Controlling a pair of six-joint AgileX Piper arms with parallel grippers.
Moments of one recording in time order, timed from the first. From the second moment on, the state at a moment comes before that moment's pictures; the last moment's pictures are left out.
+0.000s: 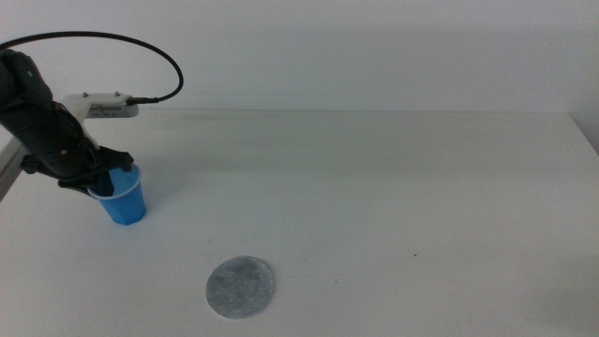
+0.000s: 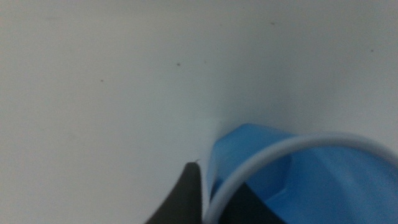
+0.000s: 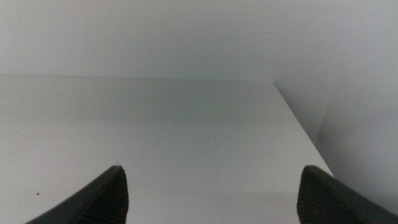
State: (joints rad) left arm 0.12 2.01 -1.43 -0.22 0.88 0.31; right arm -0.06 0.00 0.00 -0.04 0.24 -0.02
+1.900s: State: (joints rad) left arm -0.40 1.79 -1.15 -0.23 0.90 -0.05; right arm -0.06 0.00 0.00 -0.04 0.24 -0.02
